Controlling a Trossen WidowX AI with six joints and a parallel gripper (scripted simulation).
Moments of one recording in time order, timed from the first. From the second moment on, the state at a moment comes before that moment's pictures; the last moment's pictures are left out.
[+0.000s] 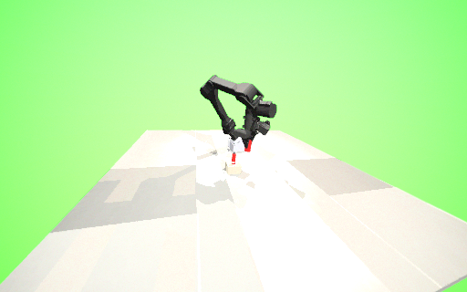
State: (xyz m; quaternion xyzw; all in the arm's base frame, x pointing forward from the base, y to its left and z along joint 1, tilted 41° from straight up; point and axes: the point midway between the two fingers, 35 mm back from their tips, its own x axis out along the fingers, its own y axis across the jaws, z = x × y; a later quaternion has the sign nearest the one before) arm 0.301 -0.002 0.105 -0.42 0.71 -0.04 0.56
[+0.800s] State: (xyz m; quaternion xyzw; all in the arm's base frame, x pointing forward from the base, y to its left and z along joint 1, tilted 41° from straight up) arm 0.287 -0.042 0.150 -0.42 0.71 -0.05 0.56
